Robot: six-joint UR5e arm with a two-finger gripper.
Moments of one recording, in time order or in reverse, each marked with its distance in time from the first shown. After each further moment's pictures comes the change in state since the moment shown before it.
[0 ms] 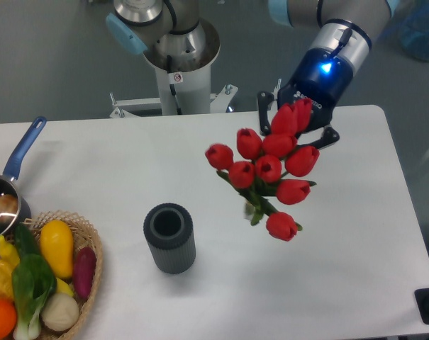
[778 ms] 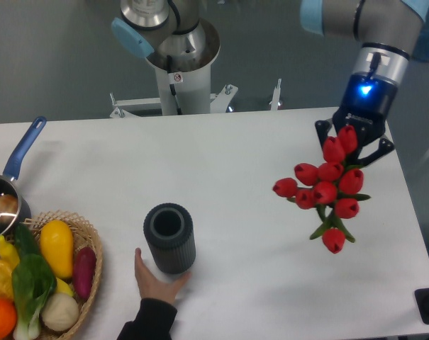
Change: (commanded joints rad) arm 0.144 -0.110 -0.012 -0.006 0.228 0.362
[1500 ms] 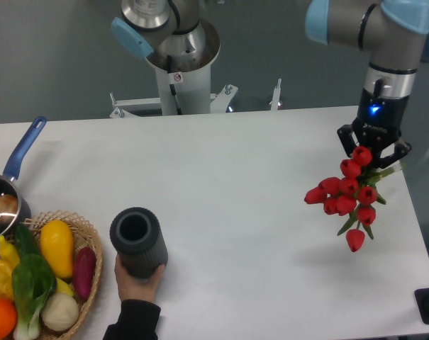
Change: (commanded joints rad) arm -0.147 0.003 0.029 -0.040 0.647 0.070
